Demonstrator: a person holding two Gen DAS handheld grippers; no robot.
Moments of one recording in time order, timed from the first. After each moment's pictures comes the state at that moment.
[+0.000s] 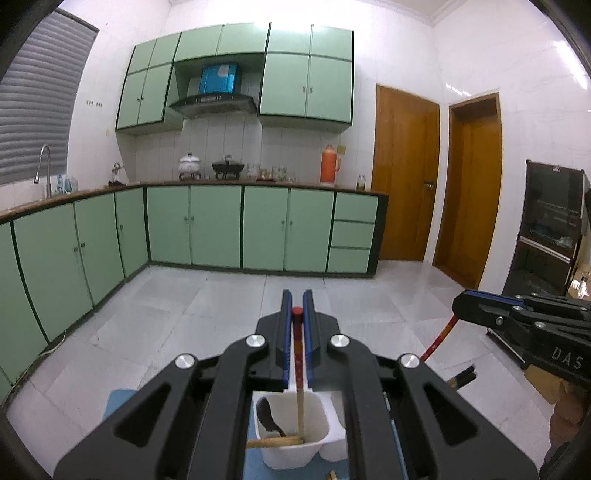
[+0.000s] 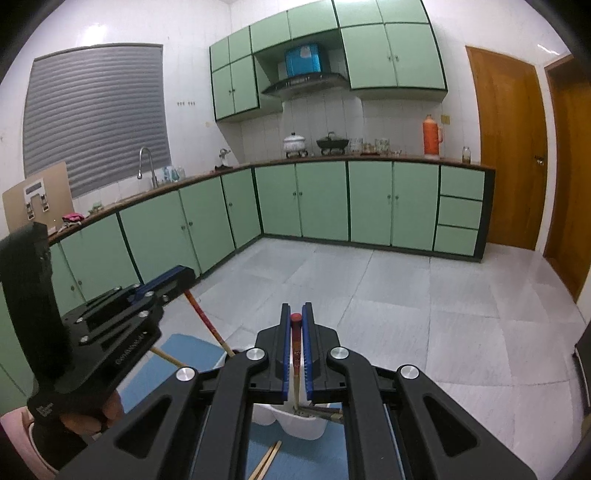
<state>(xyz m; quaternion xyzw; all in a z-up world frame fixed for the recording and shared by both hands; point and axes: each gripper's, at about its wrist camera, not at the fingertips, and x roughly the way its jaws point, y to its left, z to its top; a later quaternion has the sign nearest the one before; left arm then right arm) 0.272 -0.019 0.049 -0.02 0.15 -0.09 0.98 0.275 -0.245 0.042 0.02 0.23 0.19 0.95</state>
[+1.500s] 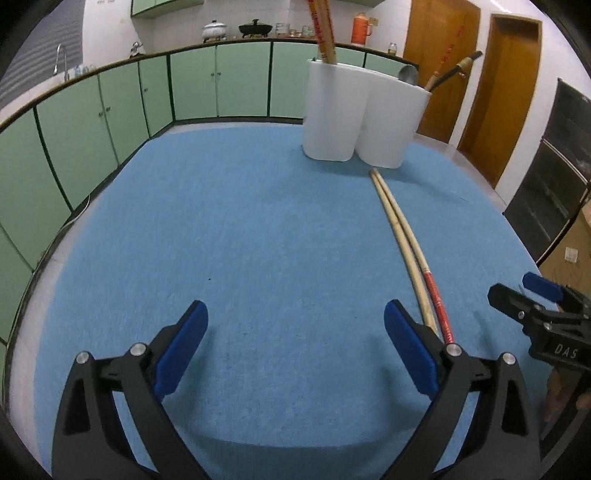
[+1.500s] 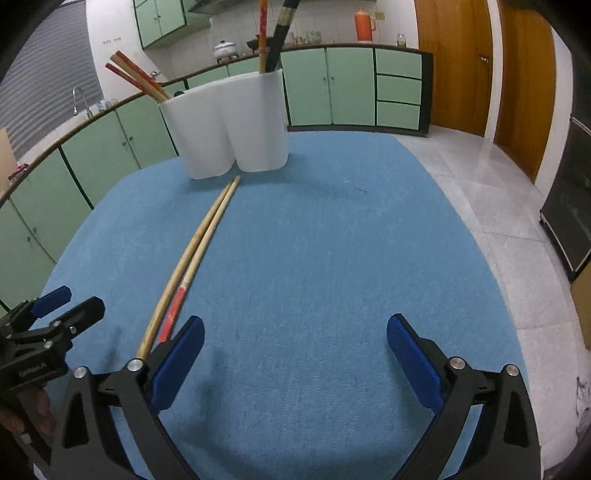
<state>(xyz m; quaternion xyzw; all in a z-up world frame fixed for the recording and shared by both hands) 0.100 0.046 -0.156 -0.02 0.41 -0.04 0.91 0.121 -0.250 -0.183 0.05 0.41 0.07 0.91</state>
